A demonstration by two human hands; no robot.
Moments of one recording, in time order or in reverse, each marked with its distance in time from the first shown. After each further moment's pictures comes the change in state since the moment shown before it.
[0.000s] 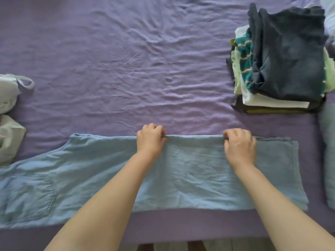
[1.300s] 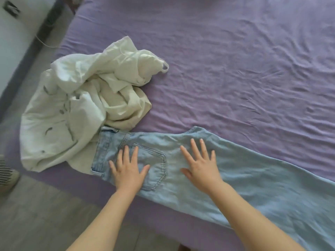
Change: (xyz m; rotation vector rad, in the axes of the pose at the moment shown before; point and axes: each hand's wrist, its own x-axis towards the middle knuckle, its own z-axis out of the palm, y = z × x) left_hand -0.178 -0.381 -0.046 0.065 -0.010 -0.628; right_hand -0.124 -0.385 0.118 -0.243 -0.546 -0.785
